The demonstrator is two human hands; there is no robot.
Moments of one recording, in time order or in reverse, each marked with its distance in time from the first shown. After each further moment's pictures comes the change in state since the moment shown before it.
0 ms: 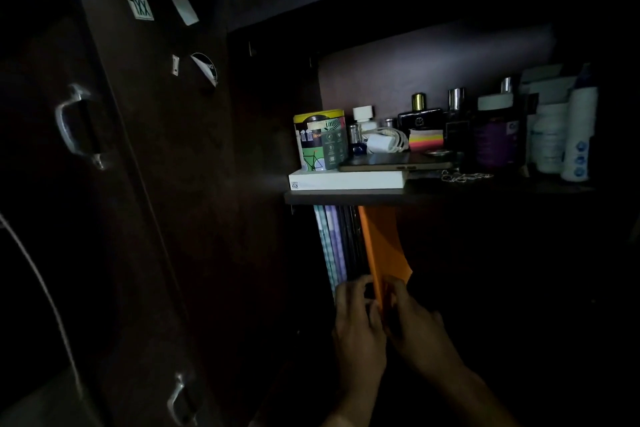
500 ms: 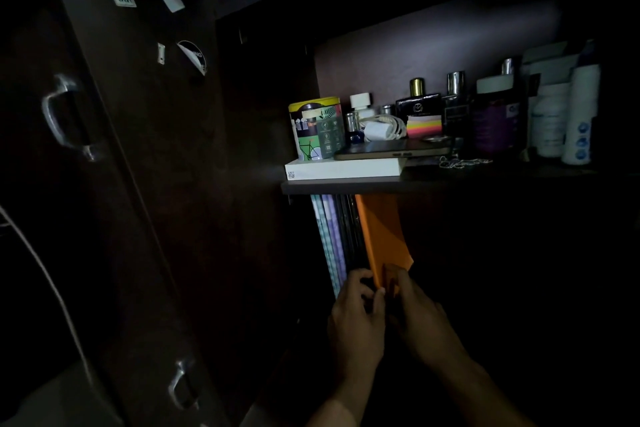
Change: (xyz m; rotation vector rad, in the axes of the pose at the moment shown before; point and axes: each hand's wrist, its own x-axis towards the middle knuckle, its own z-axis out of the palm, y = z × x) left_hand 0.000 -0.002 0.003 -0.004 -0.010 -0.056; right_hand -0.009 -0.005 -0.009 0.035 -0.010 0.038
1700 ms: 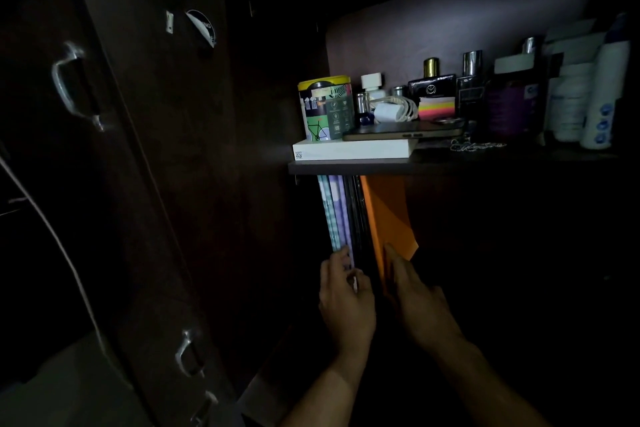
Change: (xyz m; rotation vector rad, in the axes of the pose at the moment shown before) left_hand 0.003 -0.007 -0.003 -0.110 0.193 -0.117; right_hand 0.001 0.002 0.009 -0.145 -0.085 -0.010
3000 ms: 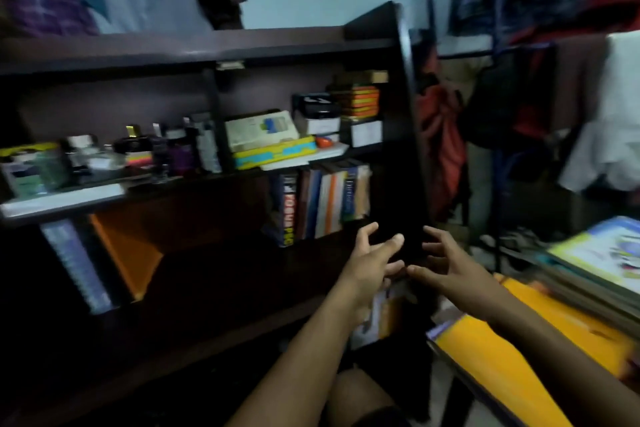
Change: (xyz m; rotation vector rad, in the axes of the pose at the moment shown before) left_hand -0.313 0.364 -0.064 -0.671 -1.591 -0.297; right_hand -0.501 -0.013 -0.325 0.300 0.513 0.717
